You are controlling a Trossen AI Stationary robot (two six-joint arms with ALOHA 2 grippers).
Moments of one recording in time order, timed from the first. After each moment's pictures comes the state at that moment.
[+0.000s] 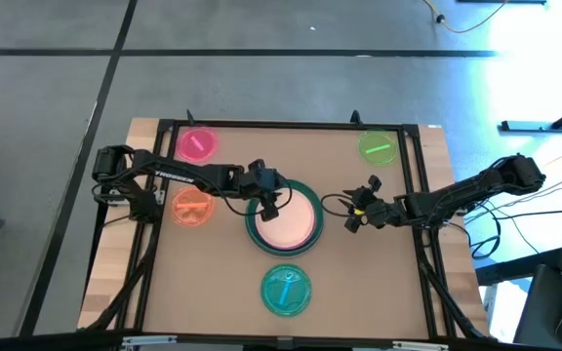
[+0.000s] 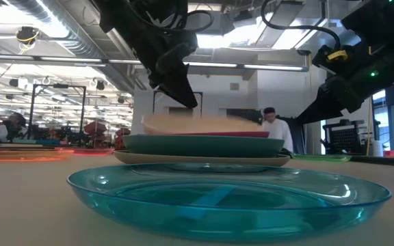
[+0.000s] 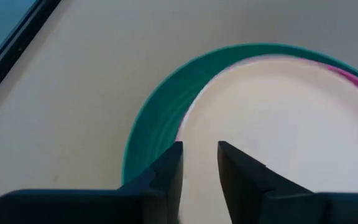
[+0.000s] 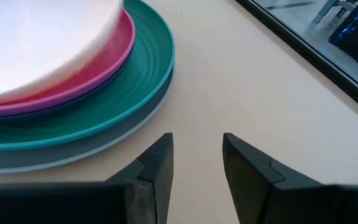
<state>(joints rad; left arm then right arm) 0.06 1.64 1.06 -0.23 -0.26 -0.15 0.23 1.08 0.32 0.06 0.67 0.31</state>
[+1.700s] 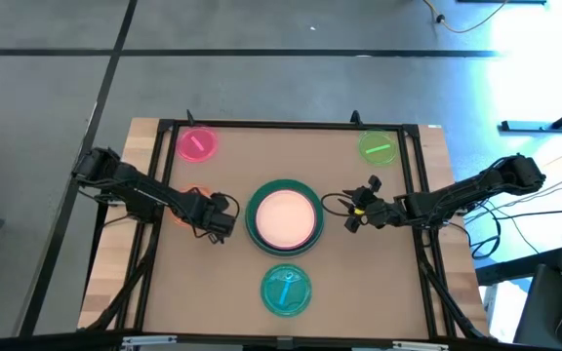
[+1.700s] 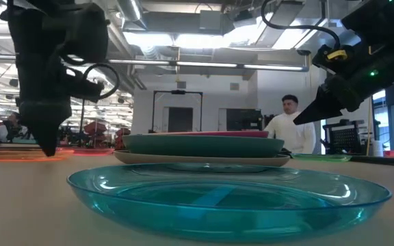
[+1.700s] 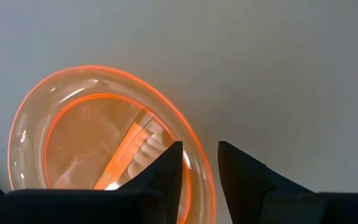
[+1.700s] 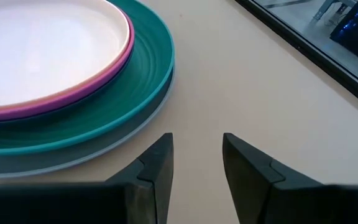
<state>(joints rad) -0.22 1.50 0.73 -0.87 -0.33 -0.91 0.23 1.08 0.32 0.06 0.67 0.33</state>
